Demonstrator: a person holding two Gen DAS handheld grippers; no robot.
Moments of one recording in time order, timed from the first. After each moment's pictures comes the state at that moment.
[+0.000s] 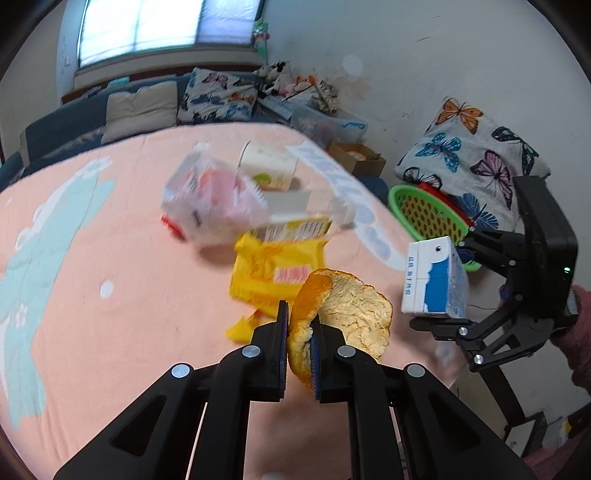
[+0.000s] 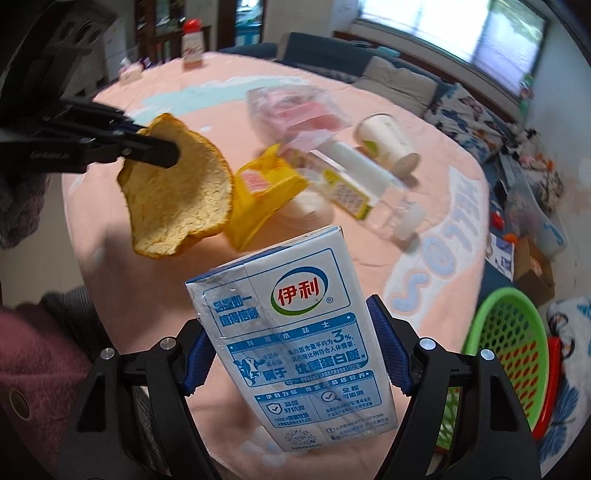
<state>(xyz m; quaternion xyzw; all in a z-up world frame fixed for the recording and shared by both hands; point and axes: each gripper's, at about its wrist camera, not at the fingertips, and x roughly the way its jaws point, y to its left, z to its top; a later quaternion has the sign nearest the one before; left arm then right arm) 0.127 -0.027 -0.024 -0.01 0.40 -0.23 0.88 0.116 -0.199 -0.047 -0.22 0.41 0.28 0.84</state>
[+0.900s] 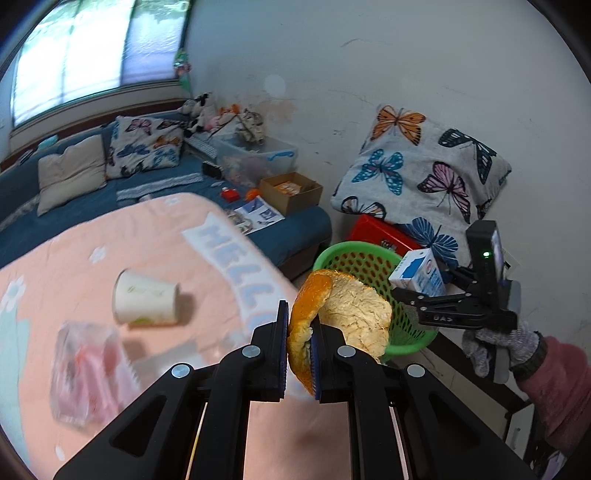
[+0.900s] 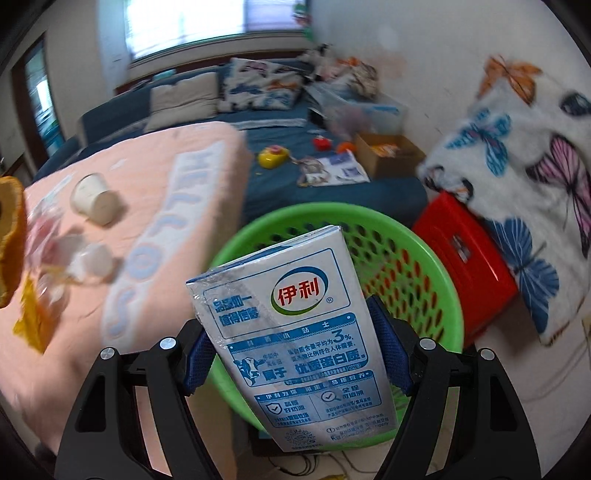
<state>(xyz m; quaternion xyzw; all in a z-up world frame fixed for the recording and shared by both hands) 0.221 -0.180 0.047 0.04 0.35 -0.34 0.87 0.177 -0.436 -0.030 0.01 0.42 -0.04 0.91</state>
